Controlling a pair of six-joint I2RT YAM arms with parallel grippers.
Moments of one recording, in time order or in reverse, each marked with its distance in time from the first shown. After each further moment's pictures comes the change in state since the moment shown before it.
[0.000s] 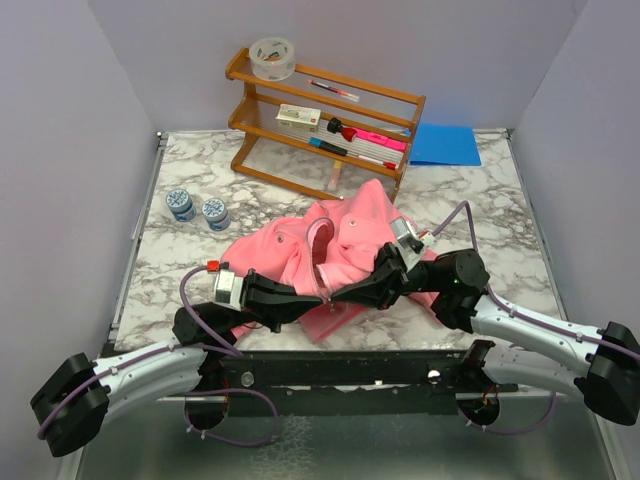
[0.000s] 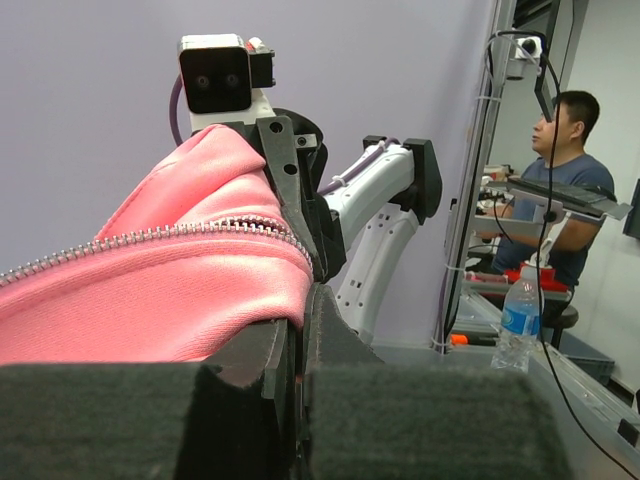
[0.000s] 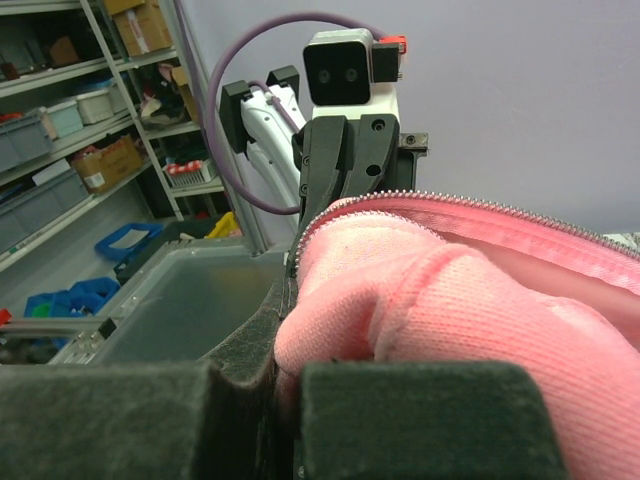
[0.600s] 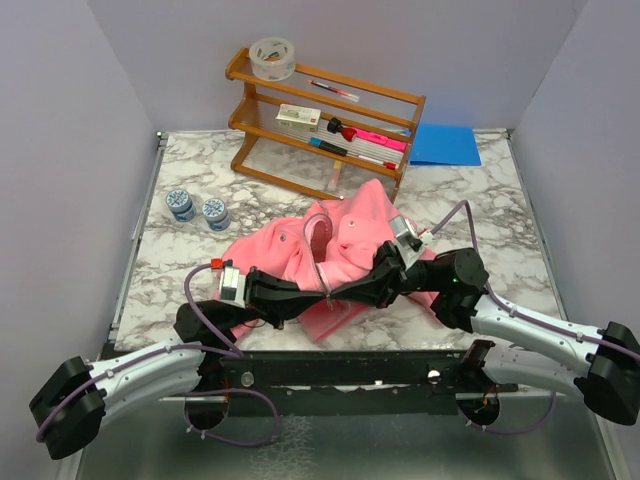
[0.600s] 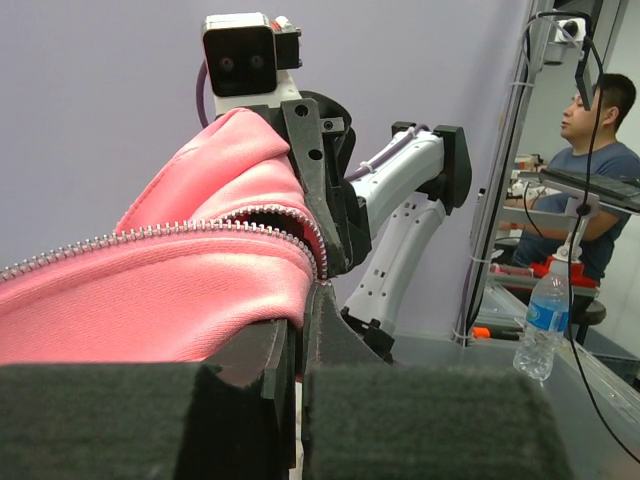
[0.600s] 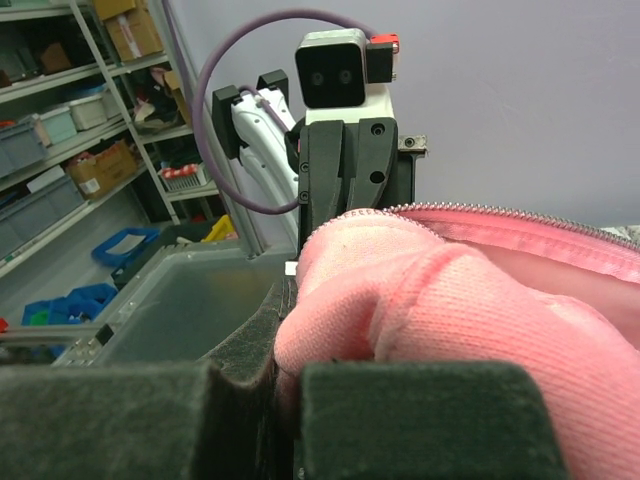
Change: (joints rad) left arm 0.000 -0.027 0.015 -0.108 -0.024 0.053; right arm 0.000 0.001 0.006 -0.016 0.014 0.002
